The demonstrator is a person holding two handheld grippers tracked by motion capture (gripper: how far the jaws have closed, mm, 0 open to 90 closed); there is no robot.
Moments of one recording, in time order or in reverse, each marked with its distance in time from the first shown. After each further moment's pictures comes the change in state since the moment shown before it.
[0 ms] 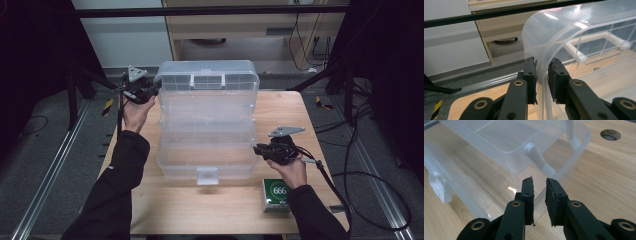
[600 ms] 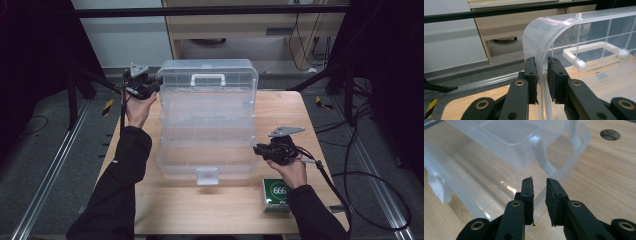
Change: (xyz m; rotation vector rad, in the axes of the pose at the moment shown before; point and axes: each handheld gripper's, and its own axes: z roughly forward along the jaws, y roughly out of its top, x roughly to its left) left arm 0.006 0.002 0.018 0.007 -0.002 -0.022; right arm 0.001 0.000 0.000 0.001 -0.004 0.005
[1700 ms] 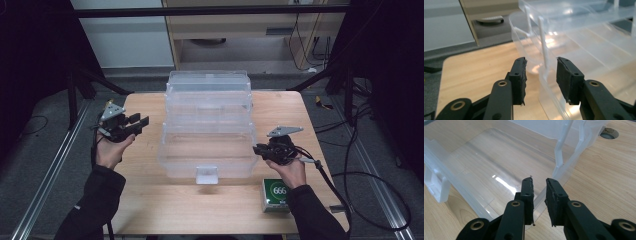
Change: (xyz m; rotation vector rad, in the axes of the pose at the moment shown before) left arm 0.006 -0.086 -0.104 0.122 -0.129 0.011; right arm 0.003 0.002 0.001 0.016 -0.016 0.003
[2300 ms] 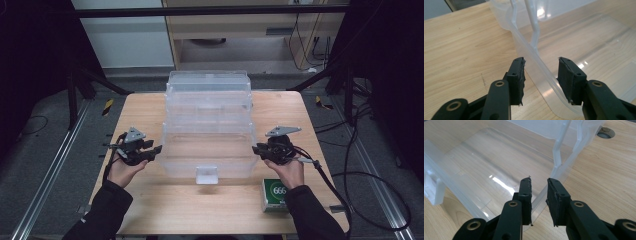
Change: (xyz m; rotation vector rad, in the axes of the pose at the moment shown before) left arm -0.031 -0.051 0.018 0.201 -0.068 0.083; right arm 0.002 0.001 0.004 0.007 -0.035 0.000
